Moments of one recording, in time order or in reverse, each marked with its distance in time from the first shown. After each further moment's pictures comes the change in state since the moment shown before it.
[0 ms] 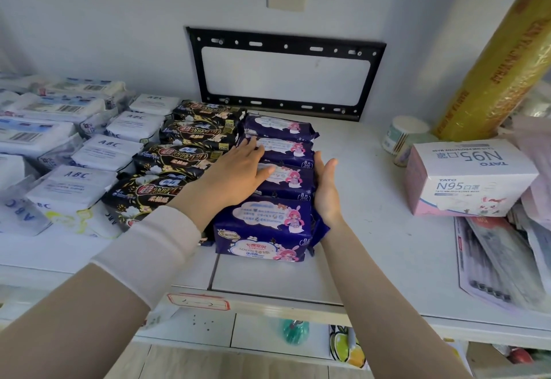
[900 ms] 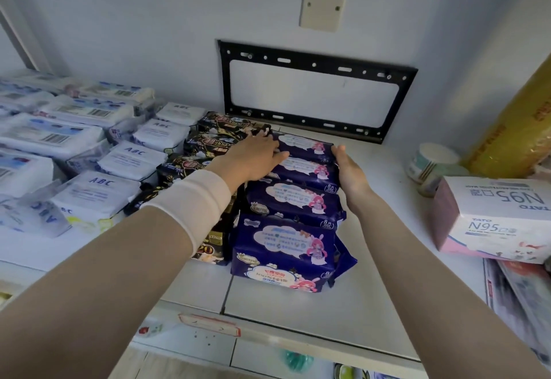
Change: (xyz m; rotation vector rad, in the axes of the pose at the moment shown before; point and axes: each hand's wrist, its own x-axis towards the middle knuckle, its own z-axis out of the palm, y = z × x) left_hand 0.055 -0.032 -0.026 0.002 -0.035 -0.053; right_hand 0.070 -0.046 -0.001 -0.418 0.057 0.069
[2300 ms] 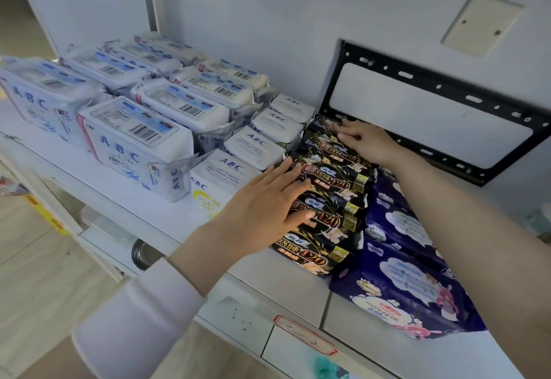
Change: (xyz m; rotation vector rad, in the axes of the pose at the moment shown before) left_hand -0.156 -0.098 0.031 -0.057 0.234 -0.030; right_hand 0.070 -0.079 0.144 -1.028 -0.432 -0.538
